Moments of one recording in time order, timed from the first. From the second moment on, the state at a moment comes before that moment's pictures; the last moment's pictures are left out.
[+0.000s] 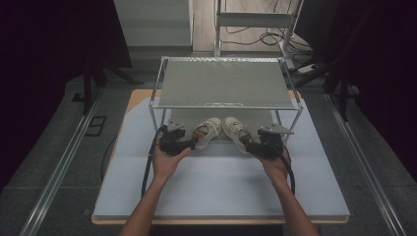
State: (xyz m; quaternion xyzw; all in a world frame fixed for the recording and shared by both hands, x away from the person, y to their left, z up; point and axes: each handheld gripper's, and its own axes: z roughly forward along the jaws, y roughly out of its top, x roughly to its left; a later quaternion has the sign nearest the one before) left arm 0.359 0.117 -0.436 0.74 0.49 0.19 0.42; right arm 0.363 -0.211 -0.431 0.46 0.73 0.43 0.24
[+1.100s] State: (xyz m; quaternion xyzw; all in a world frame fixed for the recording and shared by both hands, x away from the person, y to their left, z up) left arm 0.382 0.116 -0.481 0.75 0.51 0.12 0.40; right arm 0.366 -0.234 -0.485 0.50 0.75 0.39 0.19
